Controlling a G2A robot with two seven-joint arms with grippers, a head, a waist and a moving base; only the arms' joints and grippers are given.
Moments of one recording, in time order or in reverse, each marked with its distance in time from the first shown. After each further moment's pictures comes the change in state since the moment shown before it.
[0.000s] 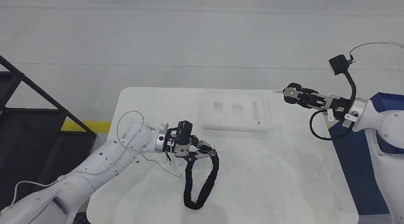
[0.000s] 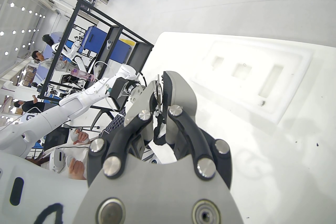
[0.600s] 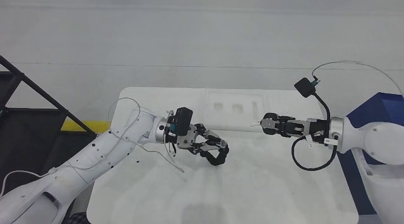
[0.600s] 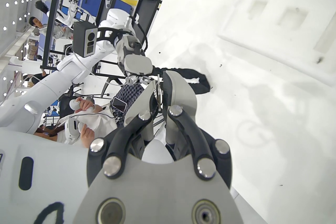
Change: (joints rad) left arm -0.094 0.048 0.017 -0.168 -0.164 0.000 -0.003; right arm -0.087 0.016 -0.078 -0.244 0.013 0.202 0.146
